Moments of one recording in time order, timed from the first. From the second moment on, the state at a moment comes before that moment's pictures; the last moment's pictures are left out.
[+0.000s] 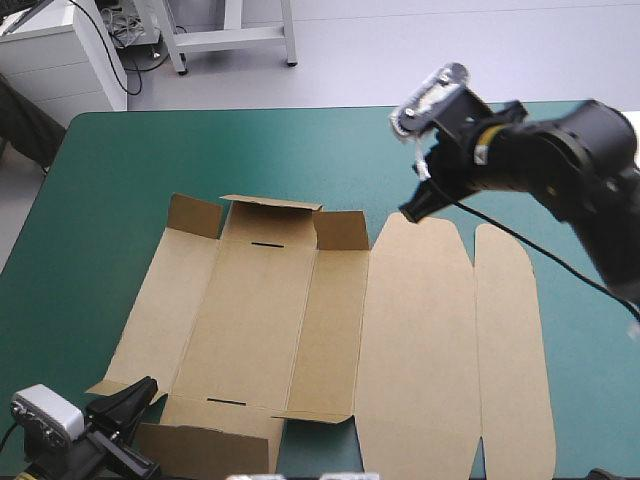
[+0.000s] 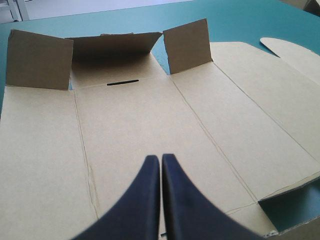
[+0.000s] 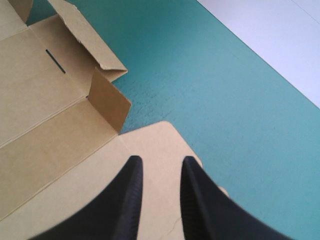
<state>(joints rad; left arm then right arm) -0.41 0.00 -0.41 -0.19 0.77 0.06 0.57 1.39 -1.86 -0.09 1.25 -0.28</state>
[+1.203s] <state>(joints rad) -0.41 0.00 -0.41 -0.18 0.76 0.06 0.57 0.09 -0.50 -0.09 0.97 0.11</state>
